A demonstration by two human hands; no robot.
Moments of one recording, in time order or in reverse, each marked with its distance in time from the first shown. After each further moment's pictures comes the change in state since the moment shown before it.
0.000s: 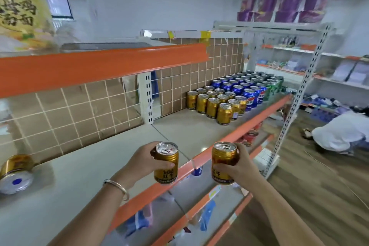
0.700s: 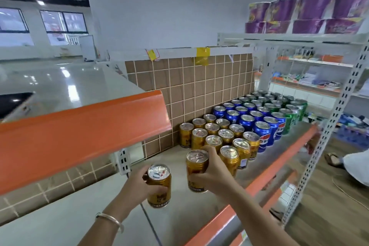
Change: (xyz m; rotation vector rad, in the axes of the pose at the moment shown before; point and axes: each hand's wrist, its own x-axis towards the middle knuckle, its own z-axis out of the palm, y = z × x) left_hand 0.202 0.001 0.035 0.015 0.135 -0.112; right_hand 0.256 -0.006 0.008 -0.179 -0.168 -0.157
